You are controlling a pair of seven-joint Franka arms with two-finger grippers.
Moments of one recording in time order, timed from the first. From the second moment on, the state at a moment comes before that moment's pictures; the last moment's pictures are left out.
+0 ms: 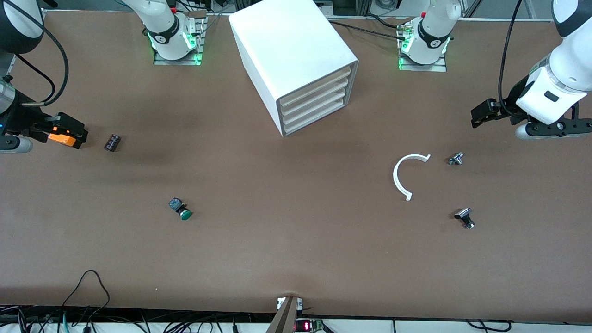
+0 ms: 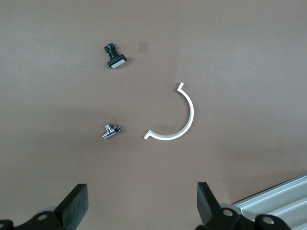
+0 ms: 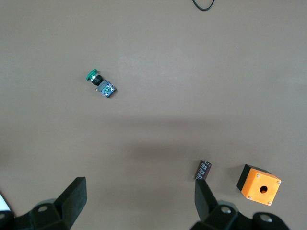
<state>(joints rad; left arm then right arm) 0.08 0.02 -0.18 -1.66 0.00 1.62 -0.19 0.03 0.10 -0.05 -1.62 -0.01 1.74 -0.04</state>
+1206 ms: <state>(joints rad) 0.08 0.07 -0.18 -1.66 0.00 1.61 -0.19 0.02 0.24 -0.05 -1.62 0.00 1.84 -0.04</state>
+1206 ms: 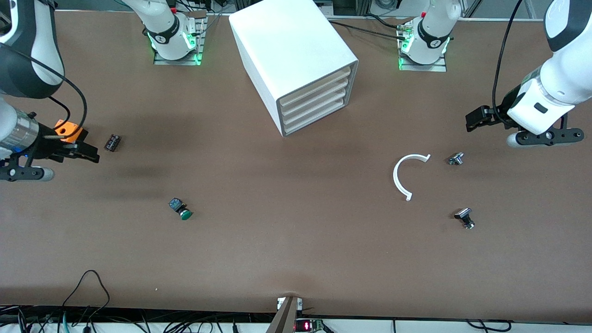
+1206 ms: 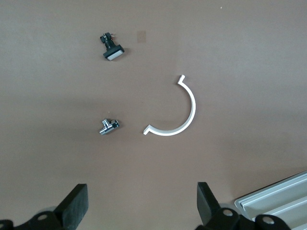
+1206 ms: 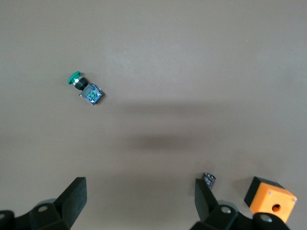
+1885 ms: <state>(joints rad) 0.07 0.32 -0.19 -1.77 -0.31 1.65 -0.18 0.10 0.46 -0.04 -1.63 0.00 1.99 -0.08</state>
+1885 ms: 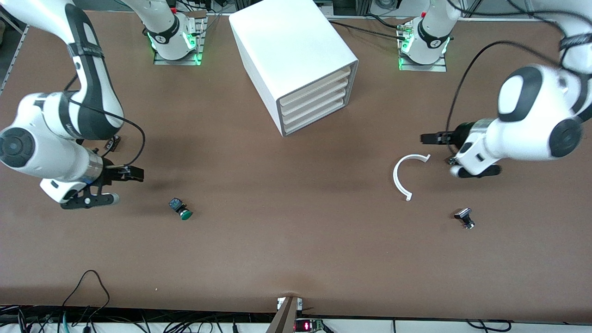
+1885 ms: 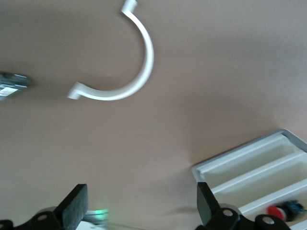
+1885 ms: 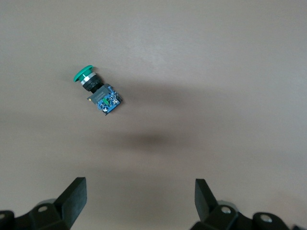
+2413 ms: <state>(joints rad) -0.01 0.51 -0.22 -1.89 -0.67 1.78 0.07 0.20 0.60 -0.04 -1.68 -0.01 2.25 -0.09</state>
